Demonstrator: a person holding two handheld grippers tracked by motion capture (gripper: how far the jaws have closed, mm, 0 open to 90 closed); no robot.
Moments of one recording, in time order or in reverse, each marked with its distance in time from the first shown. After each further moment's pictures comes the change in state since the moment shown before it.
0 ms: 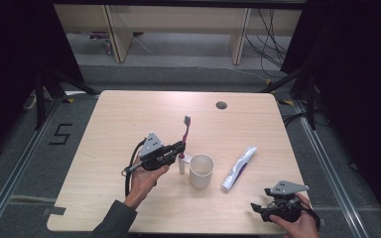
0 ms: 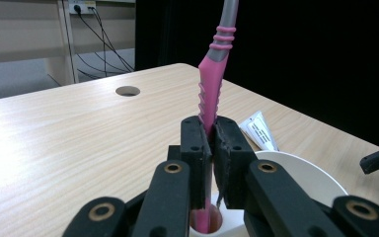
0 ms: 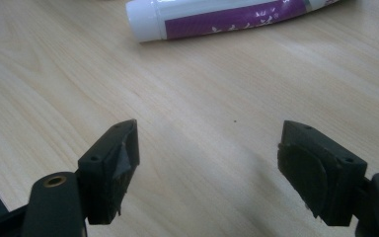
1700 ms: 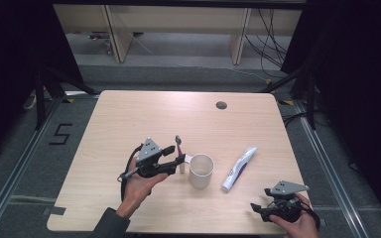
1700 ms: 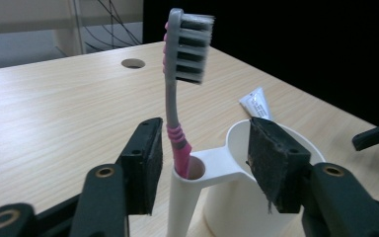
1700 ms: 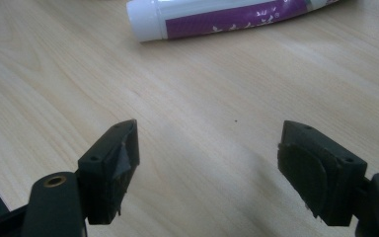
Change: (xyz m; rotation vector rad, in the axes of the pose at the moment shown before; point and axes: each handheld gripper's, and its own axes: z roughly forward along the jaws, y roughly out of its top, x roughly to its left) left arm -0.015 0.002 -0.021 0.101 0.057 -0.019; right arm 0.000 0.000 0.000 0.004 0.002 0.002
